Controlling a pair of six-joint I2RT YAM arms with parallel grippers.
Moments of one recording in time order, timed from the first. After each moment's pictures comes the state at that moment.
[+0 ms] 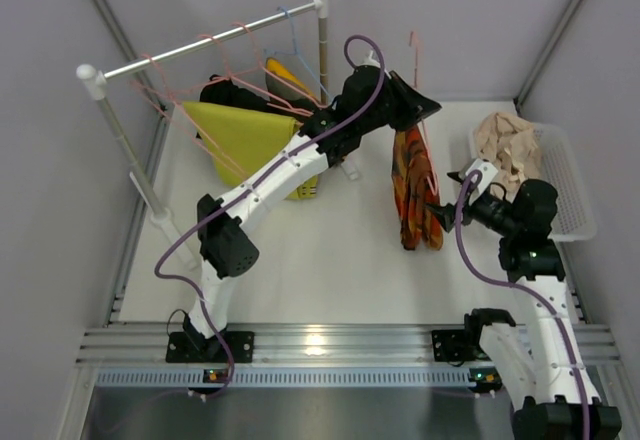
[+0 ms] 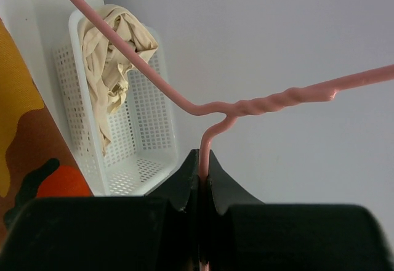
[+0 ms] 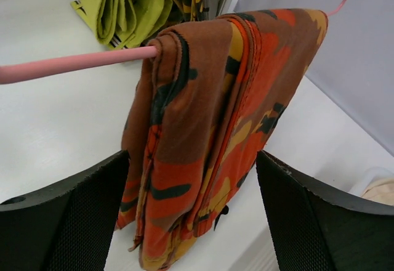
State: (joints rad) left arm -0.82 2.08 2.23 -0.30 0.07 -1.21; right arm -0.05 0.69 0.67 -0.20 -0.83 -0.43
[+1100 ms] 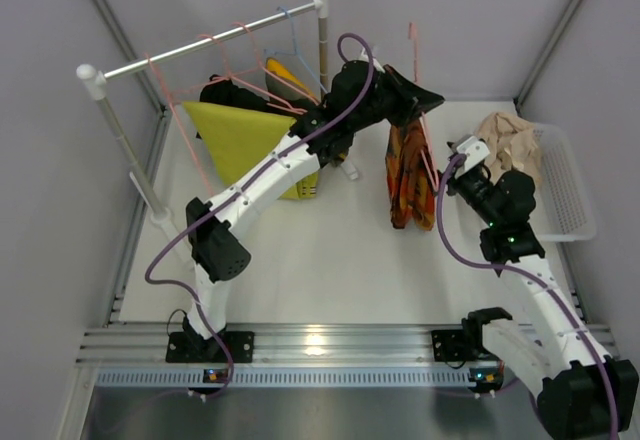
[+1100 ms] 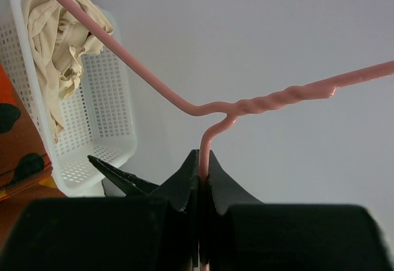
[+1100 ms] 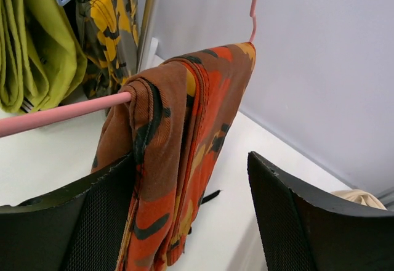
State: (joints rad) left arm -0.82 2.02 2.19 -0.24 0.15 -1.34; right arm 0.16 0.85 0.64 0.26 -0.40 -0.32
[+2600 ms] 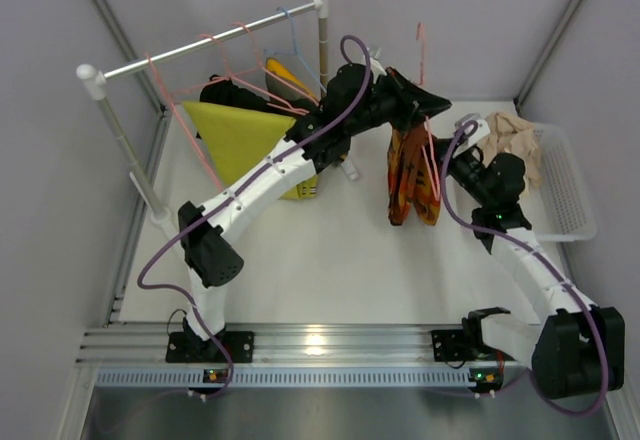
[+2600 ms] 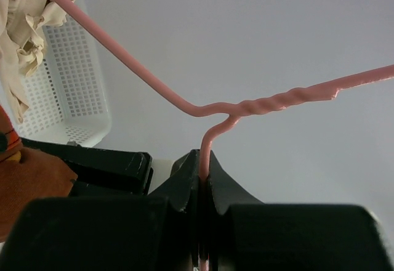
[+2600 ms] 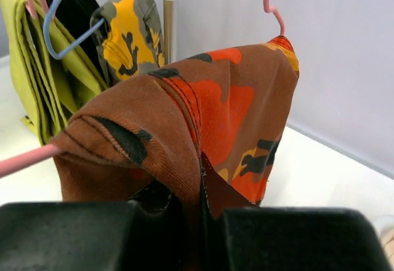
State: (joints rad) left arm -0.85 1.97 2.13 -0.18 0.22 -1.39; right arm 0.13 1.09 0.68 0.51 -0.49 -0.07
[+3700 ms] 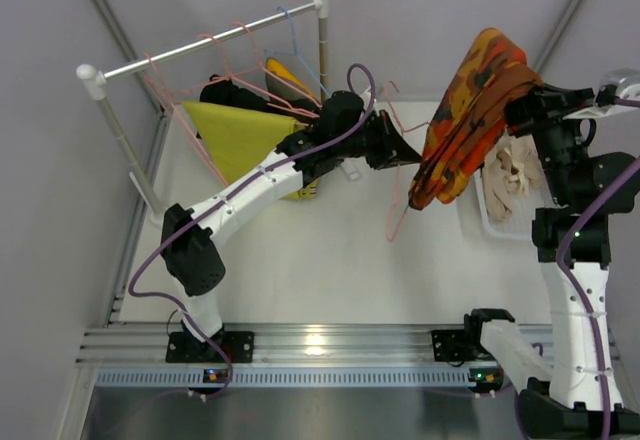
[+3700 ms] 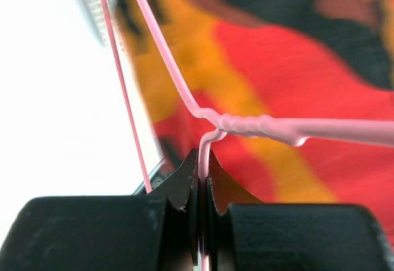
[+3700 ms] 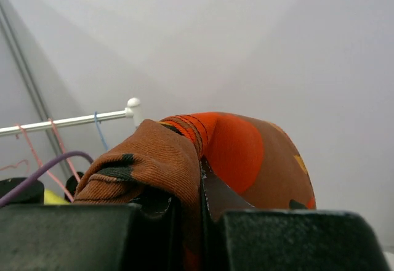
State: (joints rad) left arm -0.80 1.83 1.79 -0.26 0.41 -1.06; right arm -0.04 0.85 1.20 0.16 -0.32 0.34
